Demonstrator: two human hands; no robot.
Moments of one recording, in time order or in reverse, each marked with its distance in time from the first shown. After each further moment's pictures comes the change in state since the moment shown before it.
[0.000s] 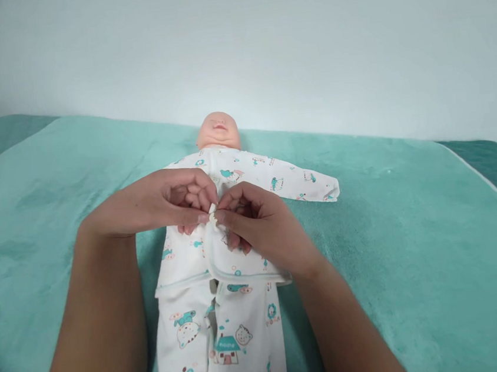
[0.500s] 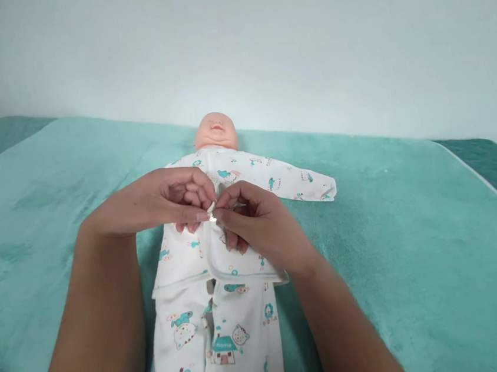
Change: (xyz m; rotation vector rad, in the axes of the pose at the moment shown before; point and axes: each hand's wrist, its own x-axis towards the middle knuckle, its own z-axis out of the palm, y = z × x) left_hand 0.005 0.001 0.003 -0.013 0.045 -0.014; right_hand 0.002 0.002 -0.003 0.009 -0.011 -0.012
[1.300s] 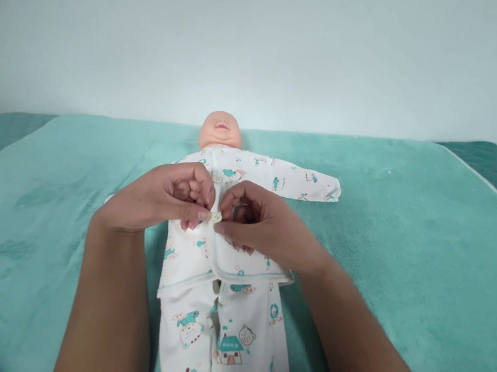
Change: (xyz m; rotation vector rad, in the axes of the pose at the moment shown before) left_hand 0.001 -0.008 -0.004 -0.061 -0.005 0.083; right_hand -0.001 -0.001 -0.003 -0.063 -0.040 0.010
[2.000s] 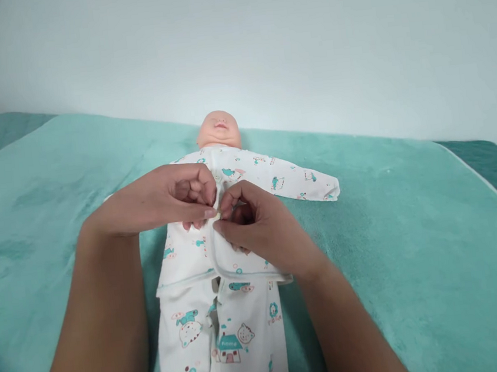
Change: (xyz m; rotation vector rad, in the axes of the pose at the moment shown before) left_hand -0.001 0.011 0.007 0.132 0.048 -0.124; right_hand -0.001 -0.001 0.004 -0.085 0.026 0.002
